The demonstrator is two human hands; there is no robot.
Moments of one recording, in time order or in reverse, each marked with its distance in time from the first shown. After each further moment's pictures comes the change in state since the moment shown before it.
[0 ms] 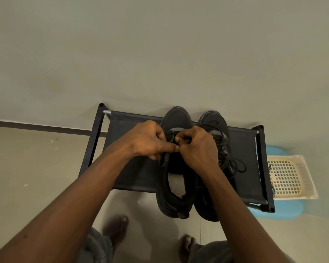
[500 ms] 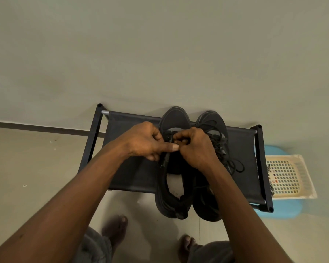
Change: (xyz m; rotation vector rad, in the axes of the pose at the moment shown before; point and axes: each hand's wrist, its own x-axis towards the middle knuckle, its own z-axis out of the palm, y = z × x) left_hand -0.004 -0.002 -0.003 -0.073 -0.081 -0.022; right_hand 0.007 0.005 -0.008 0.118 -0.182 -0.022
